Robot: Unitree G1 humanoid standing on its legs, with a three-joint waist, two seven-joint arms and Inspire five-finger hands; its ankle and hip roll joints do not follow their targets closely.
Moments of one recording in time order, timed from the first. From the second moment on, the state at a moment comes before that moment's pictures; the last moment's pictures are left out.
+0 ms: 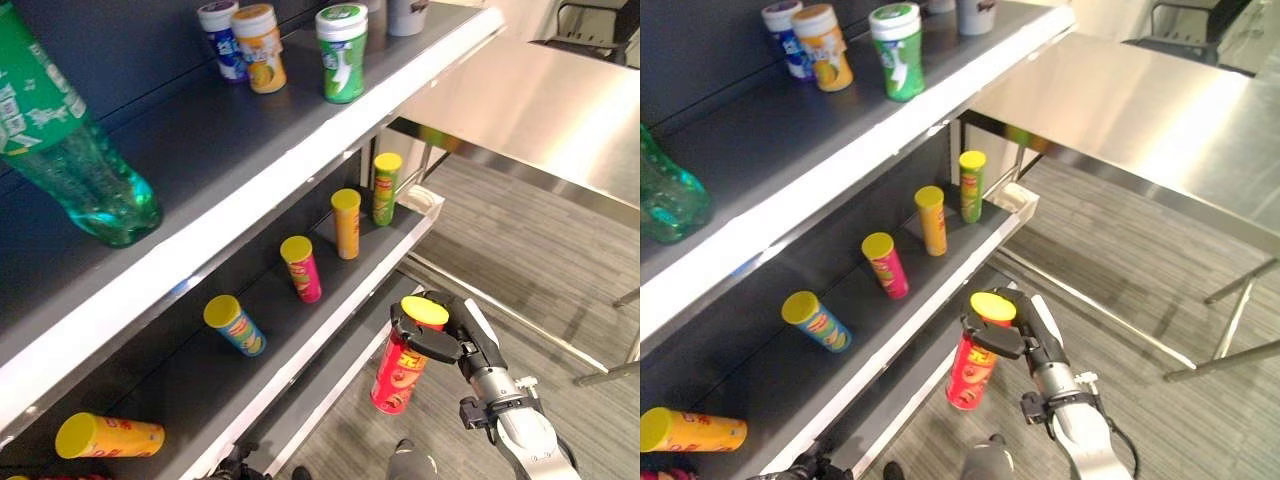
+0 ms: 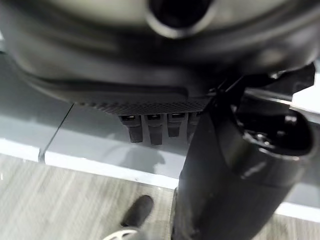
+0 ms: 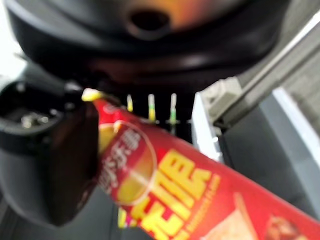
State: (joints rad) left arm 0.00 0.19 -0.21 1.24 0.12 -0.10 0.11; right arm 0.26 -0.49 0.08 -0.23 0.12 -0.06 -0.01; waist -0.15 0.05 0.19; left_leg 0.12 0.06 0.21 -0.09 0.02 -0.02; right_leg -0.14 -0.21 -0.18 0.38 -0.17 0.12
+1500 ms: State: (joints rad) left arm 0.01 0.24 -0.15 1.27 0.10 -0.06 0.17; right arm 0.20 -0.52 0.11 -0.27 -0.04 -0.11 -0.01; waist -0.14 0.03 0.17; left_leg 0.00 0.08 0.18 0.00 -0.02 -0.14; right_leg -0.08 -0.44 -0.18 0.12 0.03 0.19
